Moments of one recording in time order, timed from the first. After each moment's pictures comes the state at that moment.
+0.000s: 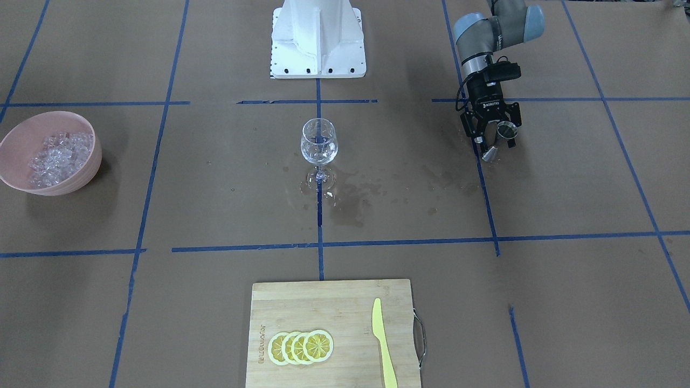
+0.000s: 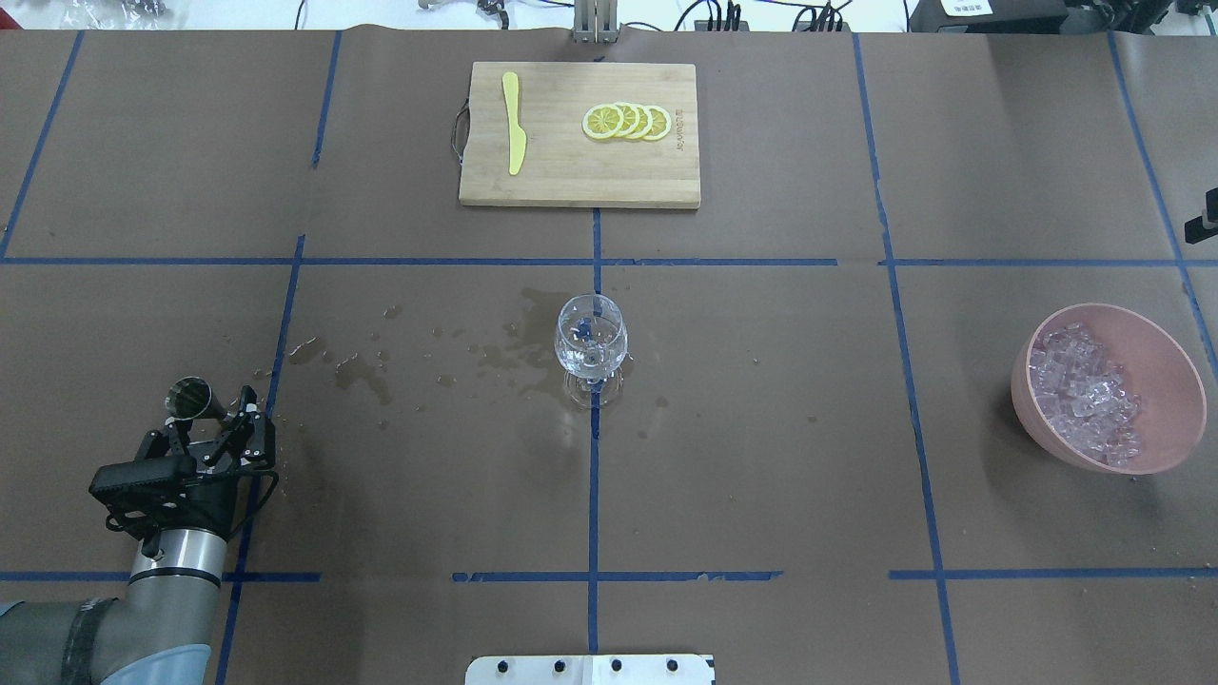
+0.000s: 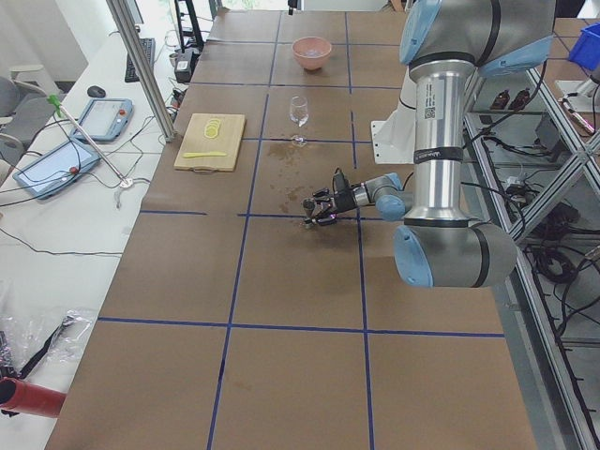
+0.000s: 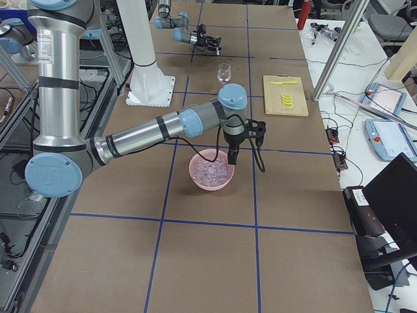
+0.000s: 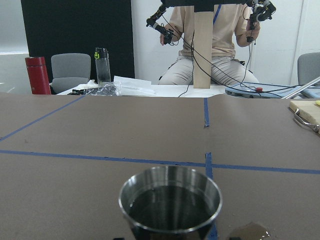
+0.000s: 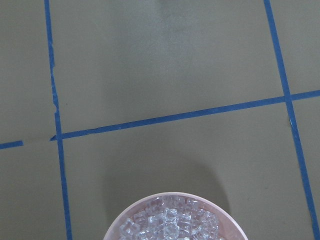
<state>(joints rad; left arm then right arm) -0.06 -1.47 -1.84 -1.82 -0.38 -1.95 1.34 -1.62 1.99 -1.52 2.34 0.63</state>
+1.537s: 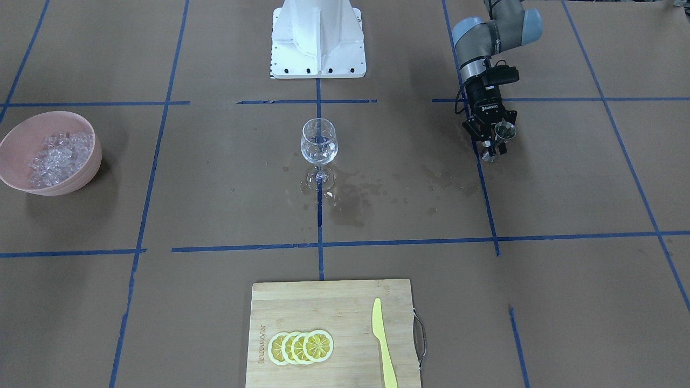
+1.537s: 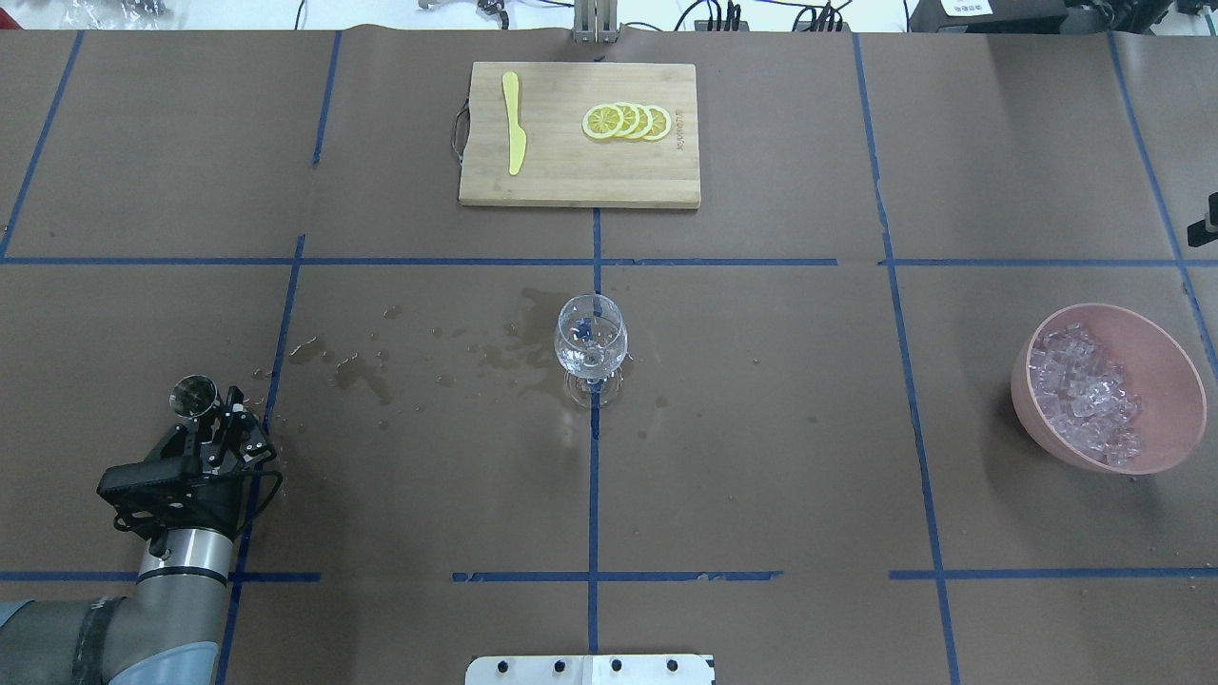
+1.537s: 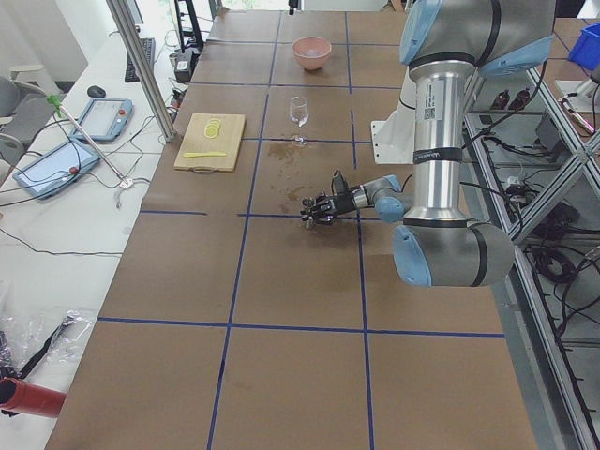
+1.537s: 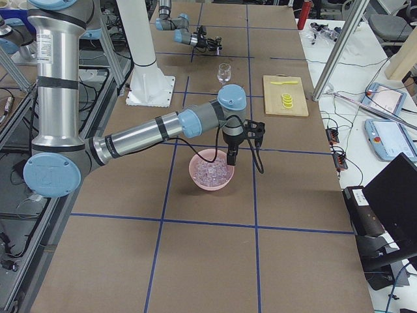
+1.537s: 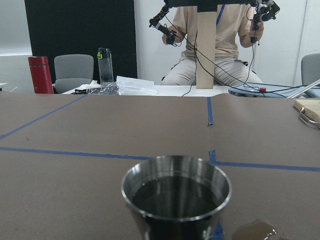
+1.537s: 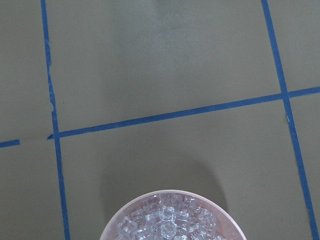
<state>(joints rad) -0.06 -1.48 -1.82 -1.82 -0.38 -1.97 1.34 -1.63 2.00 -1.53 2.34 0.63</state>
